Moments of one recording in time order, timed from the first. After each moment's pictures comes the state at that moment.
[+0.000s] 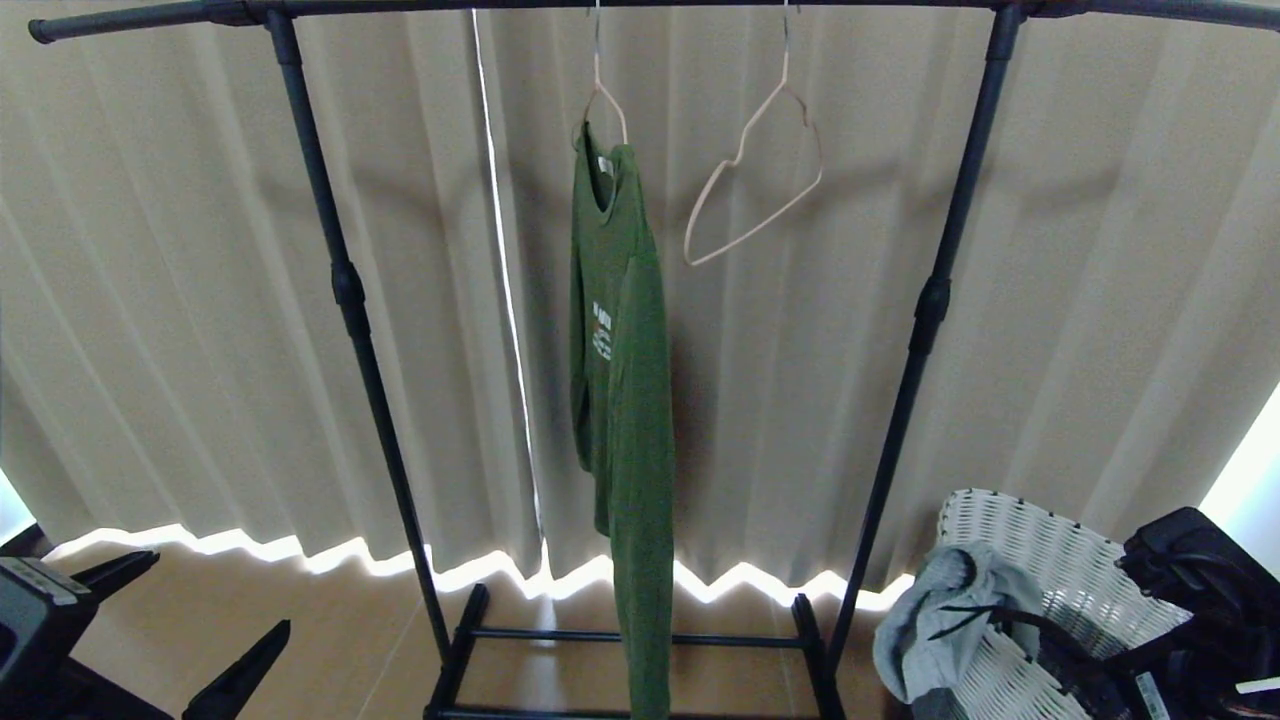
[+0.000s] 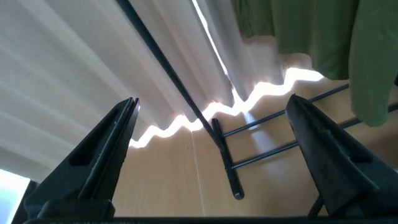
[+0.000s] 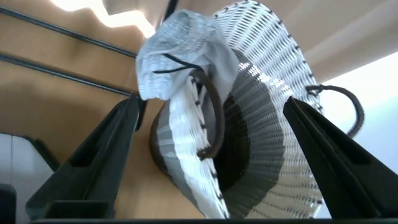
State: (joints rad) left arm -0.17 0.96 -0.07 -0.63 0.03 0.42; right arm 0.17 1.28 -0.19 -0.43 -0.24 -0.23
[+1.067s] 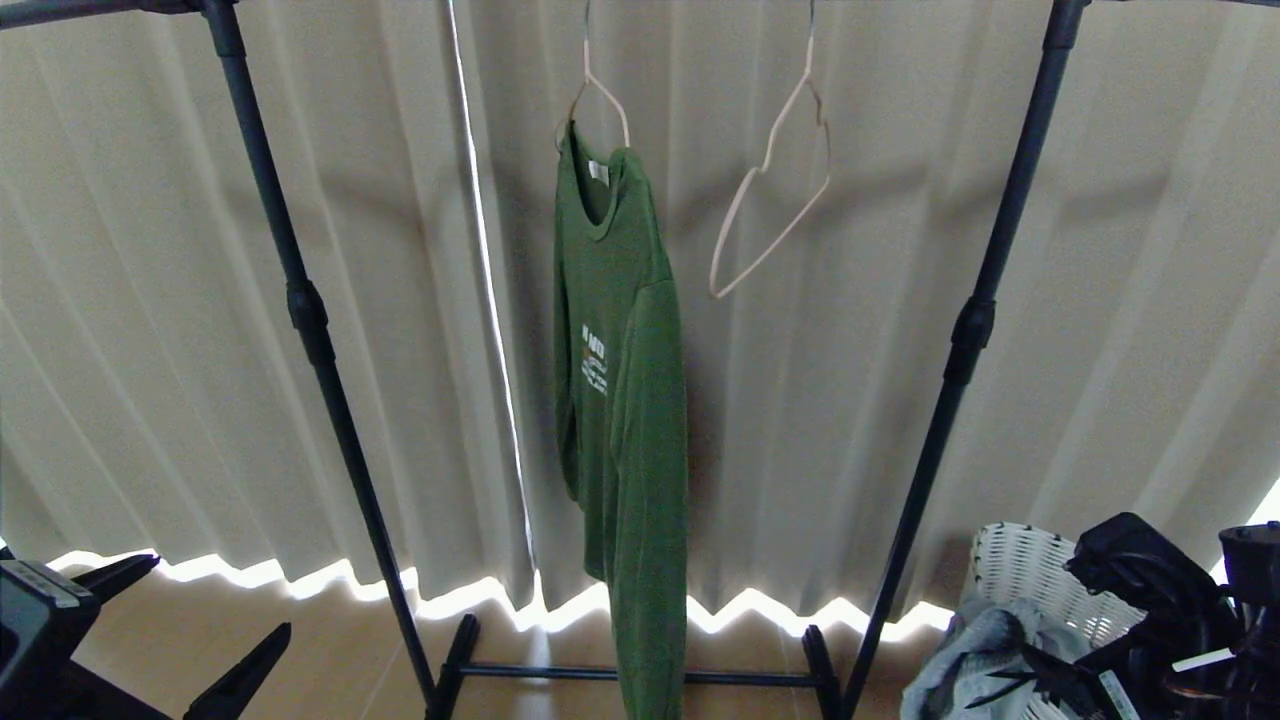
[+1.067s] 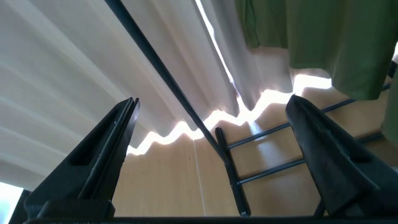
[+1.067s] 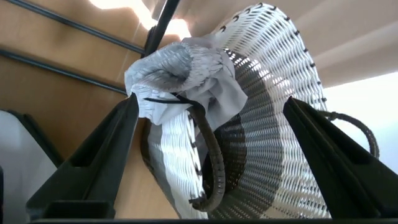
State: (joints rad) left arm -0.17 0.96 -0.06 -0.63 0.03 0.42; right arm 0.17 1.42 -0.22 -0.44 -0.26 -0.26
